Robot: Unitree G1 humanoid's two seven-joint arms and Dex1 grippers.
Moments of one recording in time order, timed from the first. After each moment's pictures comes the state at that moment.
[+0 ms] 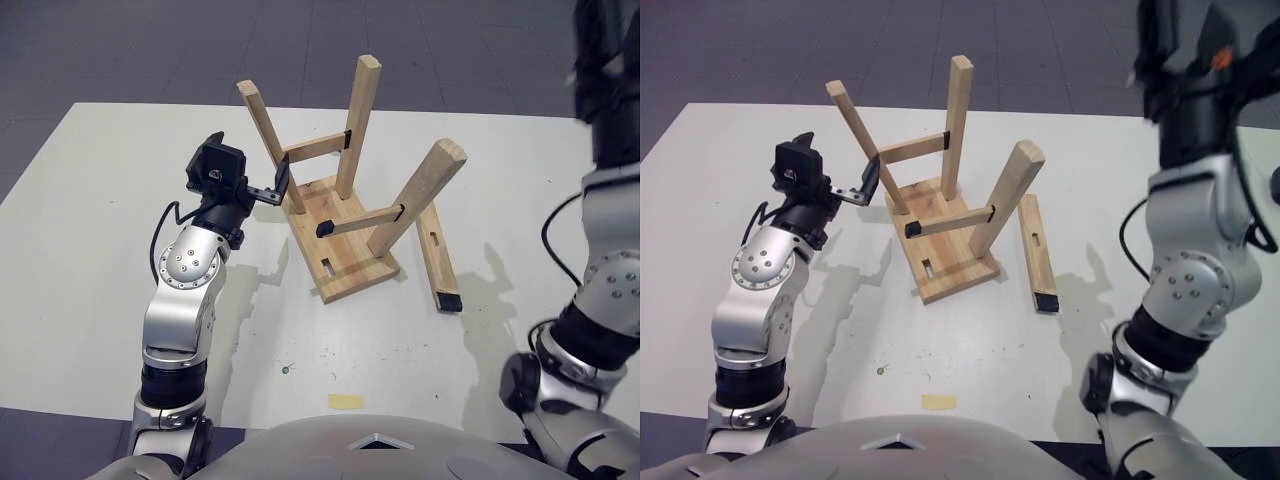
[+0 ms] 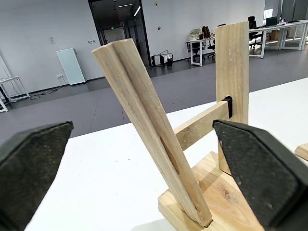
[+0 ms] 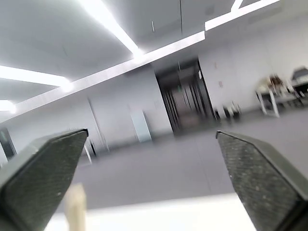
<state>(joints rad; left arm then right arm) -0.15 0.21 -0.03 -0.51 -0.06 0.52 -0.13 -0.21 -0.41 -0.37 -0.50 0.81 0.62 -0.06</state>
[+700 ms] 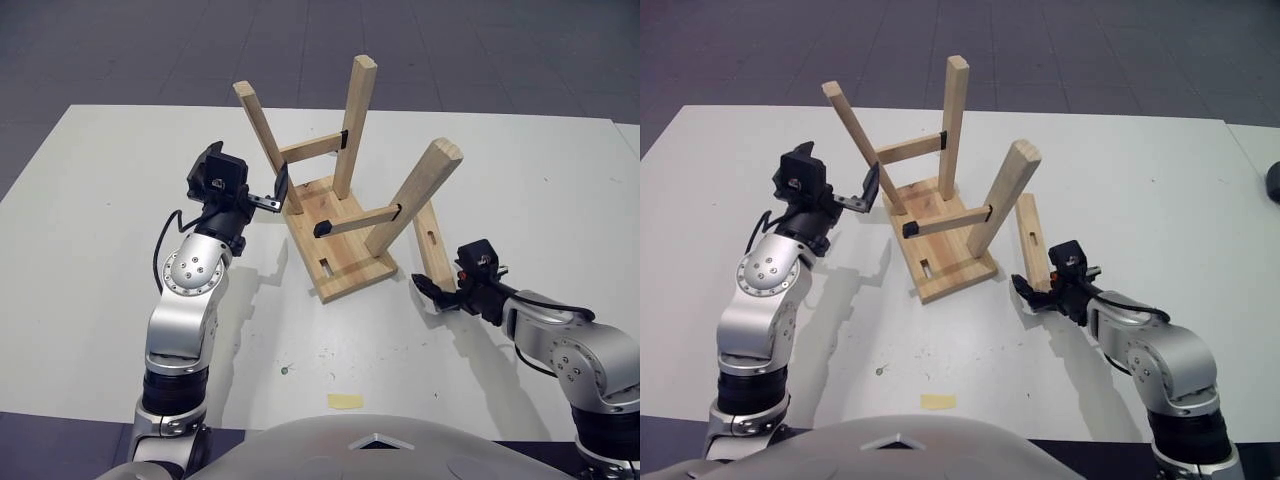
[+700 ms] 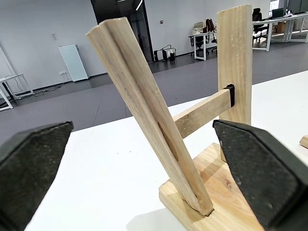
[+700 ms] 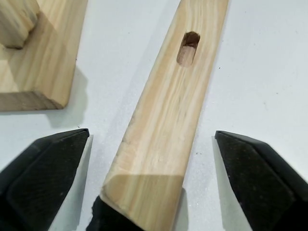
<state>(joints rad) -0.12 0.21 -0.06 -0.51 -0.02 0.51 -0.11 0.11 -0.61 -0.04 -0.57 0.60 1.09 0.12</state>
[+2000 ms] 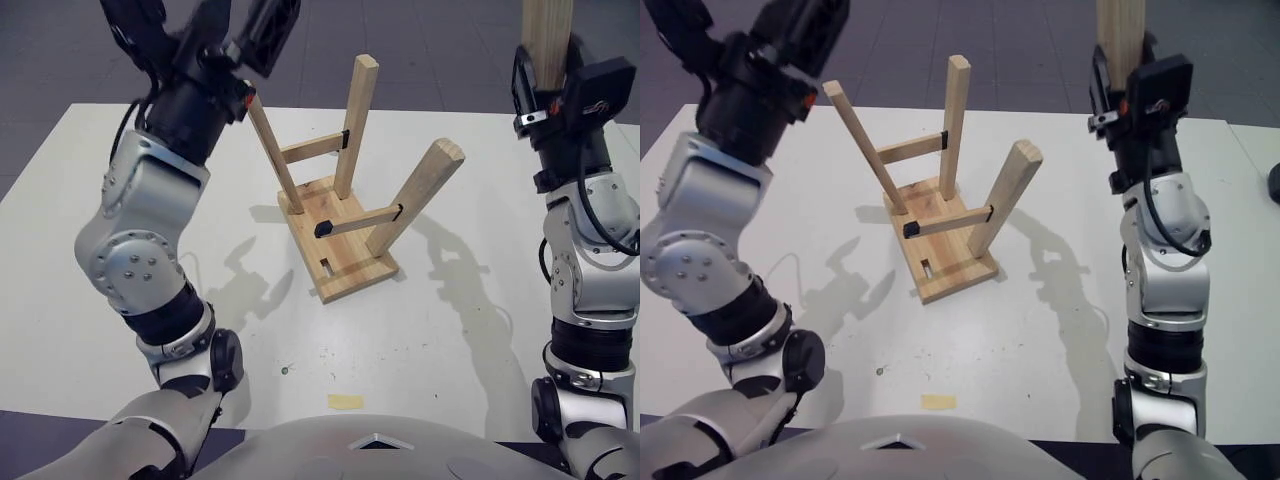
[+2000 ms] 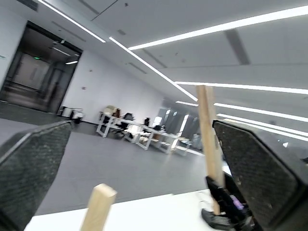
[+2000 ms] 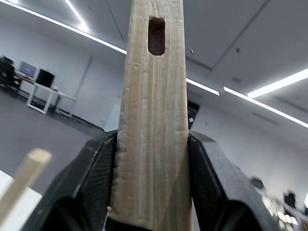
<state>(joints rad) -0.70 0.08 0.38 -0.53 -1.08 0.86 -0.01 -0.39 -0.49 -0.10 -0.42 0.15 0.17 0.17</state>
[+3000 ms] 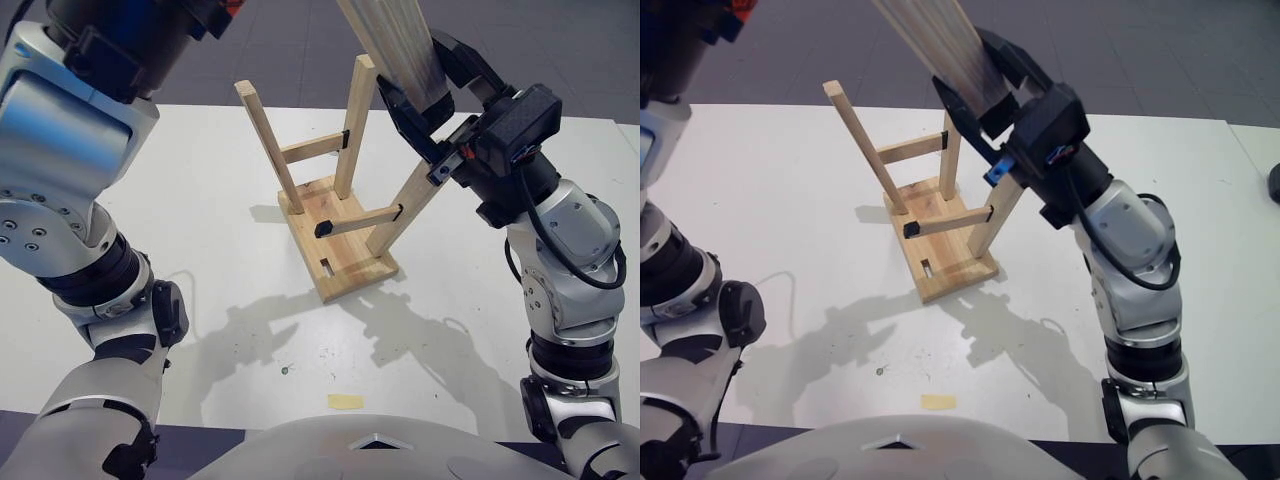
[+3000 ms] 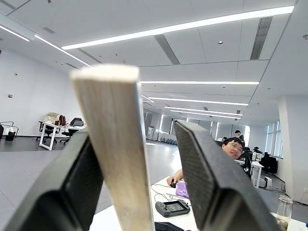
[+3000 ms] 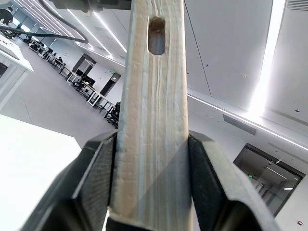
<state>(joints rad) -0.84 0.44 0.29 -0.52 -1.52 0.77 0.14 -0.36 -0.47 0.05 -0.62 0.22 0.16 0.45</state>
